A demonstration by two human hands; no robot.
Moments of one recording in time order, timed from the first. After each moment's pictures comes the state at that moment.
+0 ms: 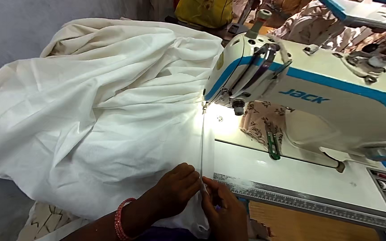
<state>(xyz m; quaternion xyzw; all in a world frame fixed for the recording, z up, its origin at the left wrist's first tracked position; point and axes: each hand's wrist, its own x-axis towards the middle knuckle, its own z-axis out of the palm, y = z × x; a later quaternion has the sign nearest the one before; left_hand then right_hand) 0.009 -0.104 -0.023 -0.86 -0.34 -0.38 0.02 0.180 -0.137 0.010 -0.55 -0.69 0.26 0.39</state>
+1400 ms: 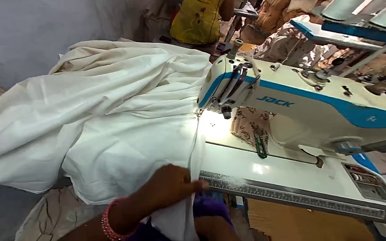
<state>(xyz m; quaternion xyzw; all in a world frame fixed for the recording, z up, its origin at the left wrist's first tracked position) -0.009 -0.090 0.072 -0.70 -0.54 -0.05 -0.46 0.194 -0.162 0.057 -0.39 -0.79 0.45 0.12</state>
